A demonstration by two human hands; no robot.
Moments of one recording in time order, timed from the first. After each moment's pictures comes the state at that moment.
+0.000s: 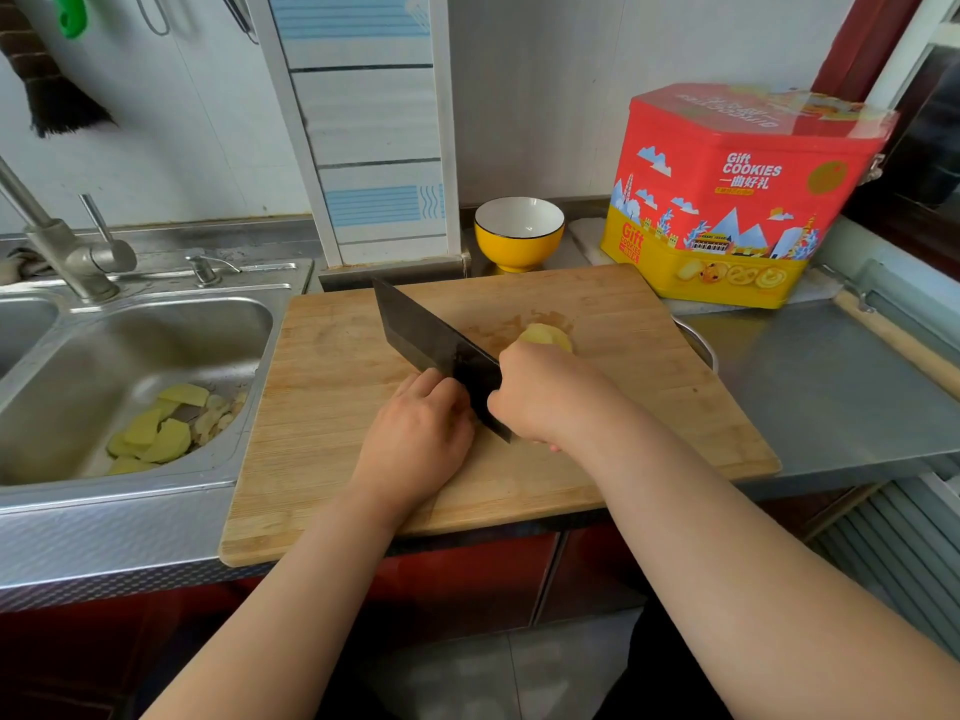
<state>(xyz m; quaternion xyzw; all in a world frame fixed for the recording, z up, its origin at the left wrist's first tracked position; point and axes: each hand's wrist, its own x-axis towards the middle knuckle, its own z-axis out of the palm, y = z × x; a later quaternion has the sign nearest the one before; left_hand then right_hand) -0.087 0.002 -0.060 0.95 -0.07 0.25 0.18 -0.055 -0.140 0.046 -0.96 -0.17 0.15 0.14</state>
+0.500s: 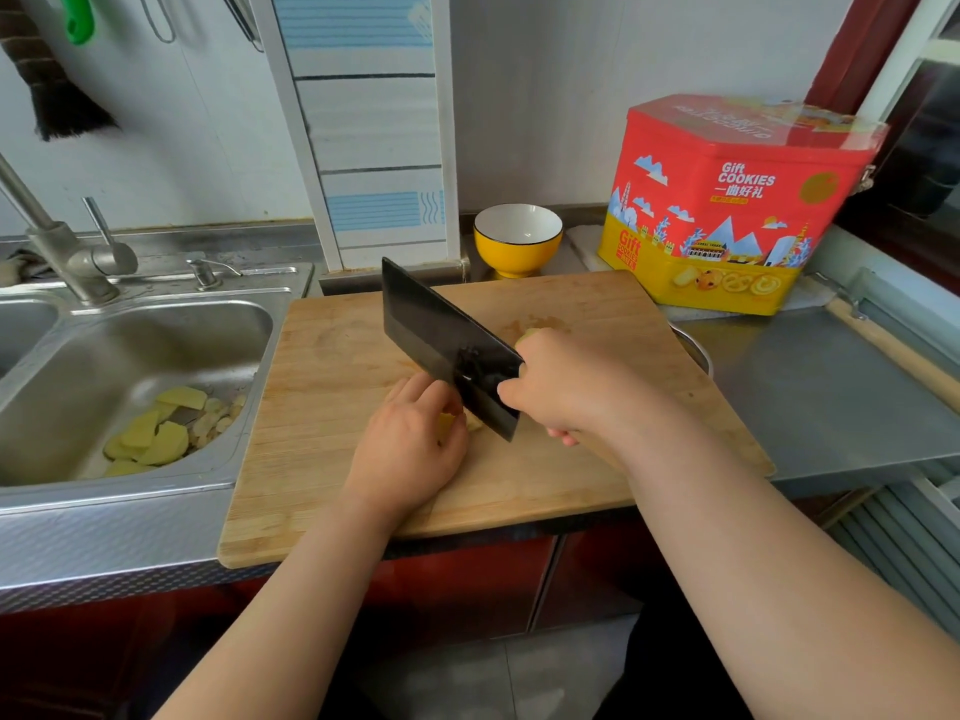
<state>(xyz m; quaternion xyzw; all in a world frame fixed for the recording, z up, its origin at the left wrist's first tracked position) -0.095 0.004 -0.055 0.94 -0.07 0.26 0.23 -0.052 -0.157 0.056 -0.95 -0.17 0.16 0.20</state>
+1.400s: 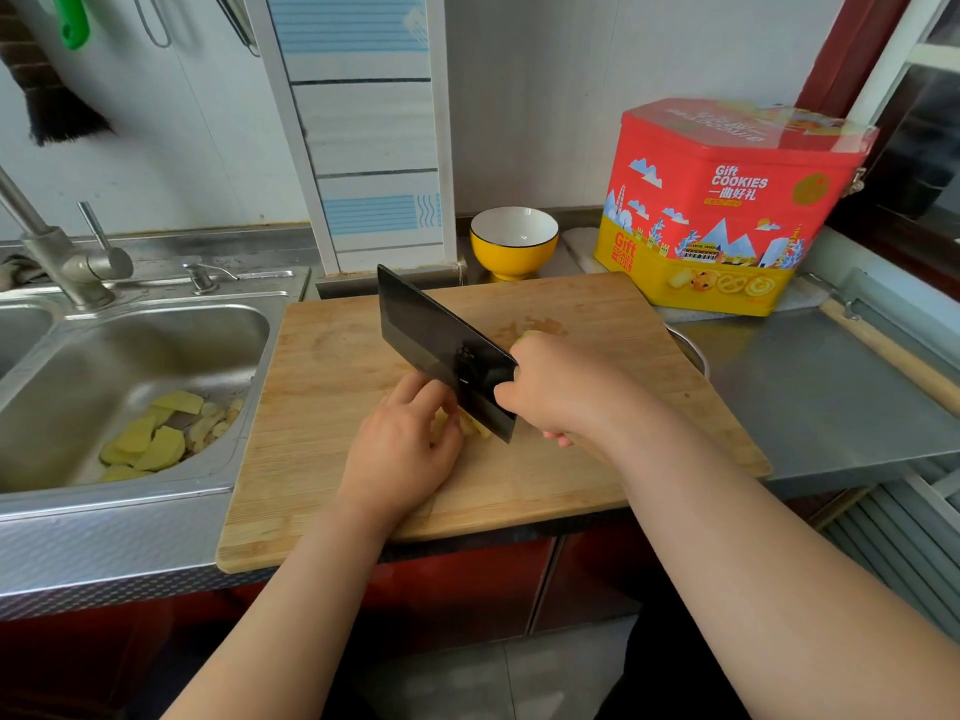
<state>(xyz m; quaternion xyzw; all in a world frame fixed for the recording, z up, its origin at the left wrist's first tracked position) -0.099 0.006 -0.055 0.94 -0.05 0.26 0.23 -0.053 -0.153 0.054 -0.96 -0.17 0.15 0.18</state>
